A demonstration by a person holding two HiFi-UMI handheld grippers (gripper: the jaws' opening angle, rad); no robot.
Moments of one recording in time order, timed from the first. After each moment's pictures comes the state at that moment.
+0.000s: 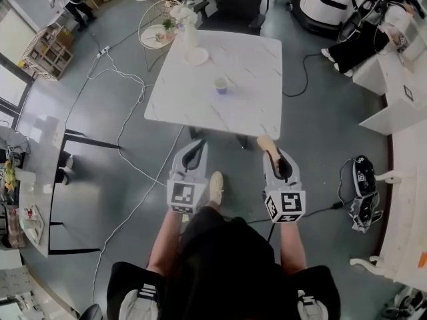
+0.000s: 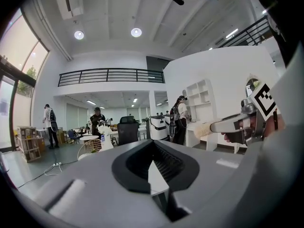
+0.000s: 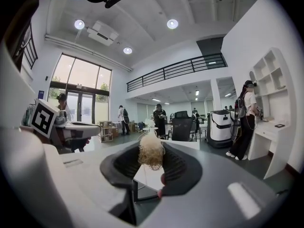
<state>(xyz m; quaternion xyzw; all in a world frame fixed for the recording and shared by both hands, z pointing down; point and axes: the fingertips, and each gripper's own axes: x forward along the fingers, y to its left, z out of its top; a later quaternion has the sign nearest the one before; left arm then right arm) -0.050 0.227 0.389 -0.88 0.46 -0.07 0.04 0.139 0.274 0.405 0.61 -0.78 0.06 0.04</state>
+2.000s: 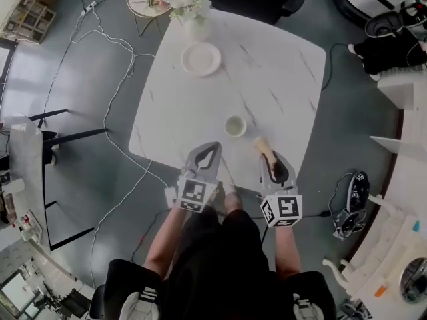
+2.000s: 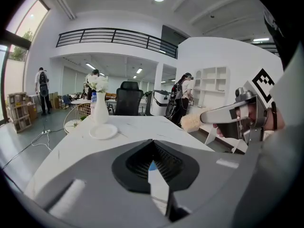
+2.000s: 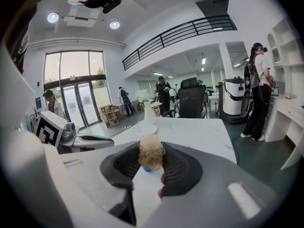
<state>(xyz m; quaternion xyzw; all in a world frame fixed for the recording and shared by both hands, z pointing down) -0.020 -0.094 0.564 -0.88 0.43 -0.17 -0.13 0.120 -0.069 0.533 0.56 -0.80 0.20 0.13</state>
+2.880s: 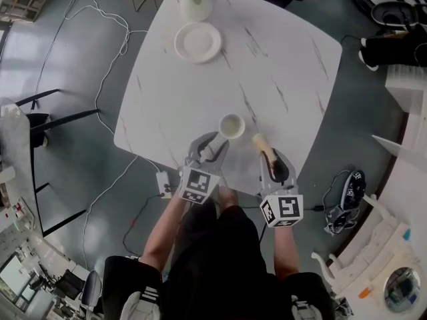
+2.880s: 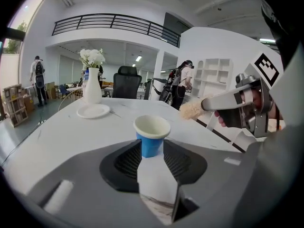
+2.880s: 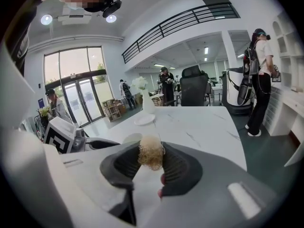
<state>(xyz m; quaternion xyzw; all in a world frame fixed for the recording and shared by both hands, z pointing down) 0.008 -0.113 0.659 -0.87 0.41 -0.22 -0.18 0.131 -0.093 0.598 0.53 -0.80 0.24 0.16</state>
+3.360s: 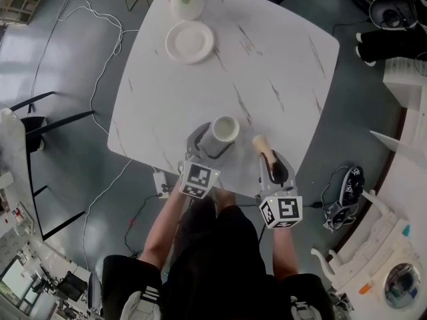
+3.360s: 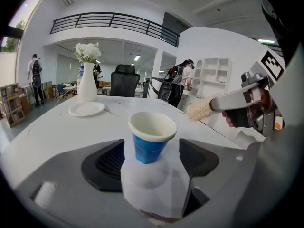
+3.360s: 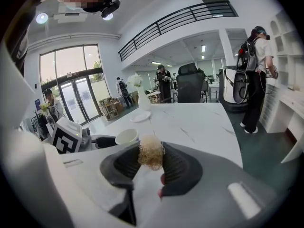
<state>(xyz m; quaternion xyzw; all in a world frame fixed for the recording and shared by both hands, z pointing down) 0.026 -0.132 0.679 -0.87 0.40 -0.22 -0.18 0.148 -0.093 0.611 0.54 -0.79 0.25 0.17</state>
